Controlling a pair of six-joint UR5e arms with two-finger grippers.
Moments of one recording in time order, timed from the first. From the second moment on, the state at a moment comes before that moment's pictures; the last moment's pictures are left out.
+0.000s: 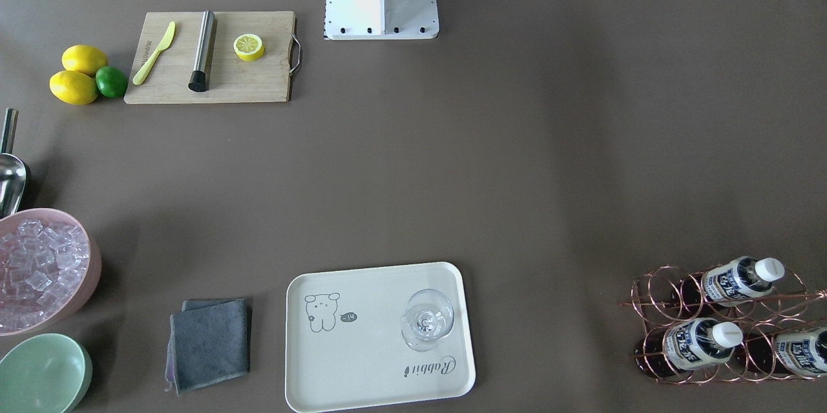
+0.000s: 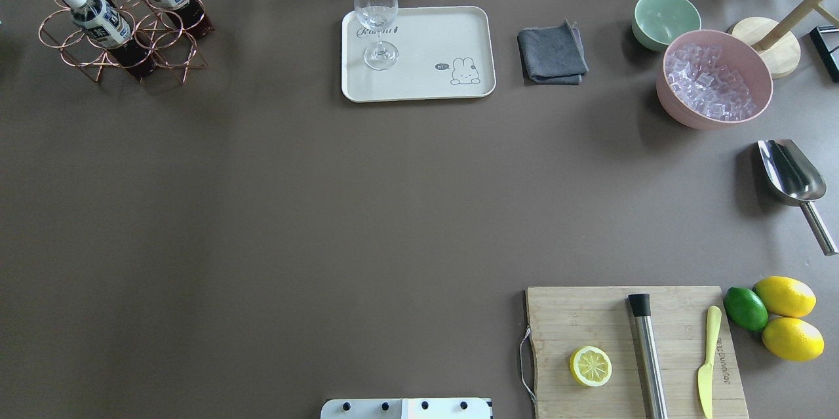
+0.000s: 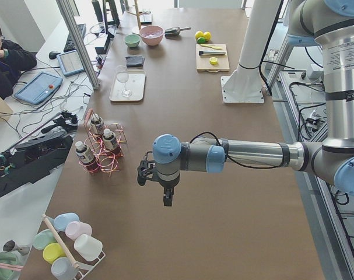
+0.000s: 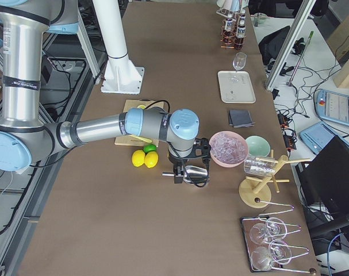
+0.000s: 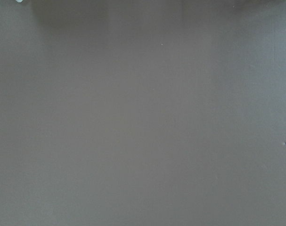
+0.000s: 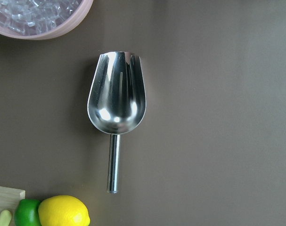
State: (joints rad) left arm -1.55 -1.39 -1.79 -1.58 -2.37 -0.02; right arm 1.62 -1.70 1.94 -1.94 2.39 -0.24
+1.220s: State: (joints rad) left arm -1.53 -1.62 -1.83 -1.57 -2.39 0.24; right arm 1.62 -1.70 1.94 -1.94 2.39 -0.24
